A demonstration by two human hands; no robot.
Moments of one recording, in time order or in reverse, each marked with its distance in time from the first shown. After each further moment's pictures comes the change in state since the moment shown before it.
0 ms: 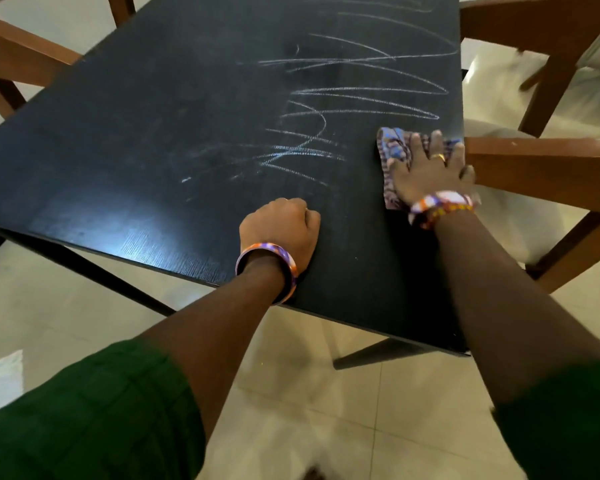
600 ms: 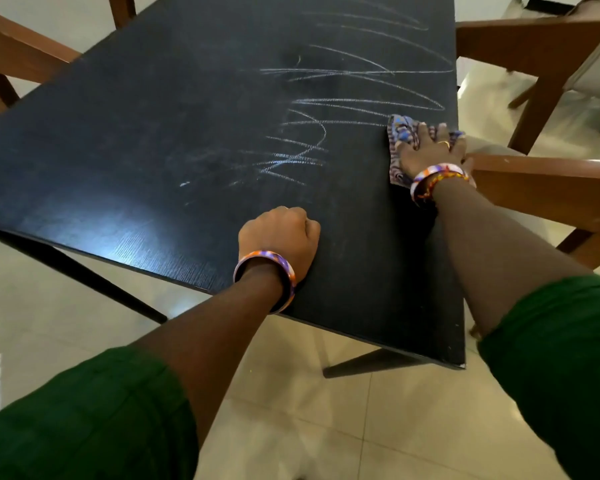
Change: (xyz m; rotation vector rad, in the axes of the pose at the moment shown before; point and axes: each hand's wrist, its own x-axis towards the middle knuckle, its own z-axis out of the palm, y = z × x) left_hand 0.001 0.000 0.000 -0.032 -0.015 0.016; right_hand 0.057 0.003 -0.008 0.028 0.000 0.058
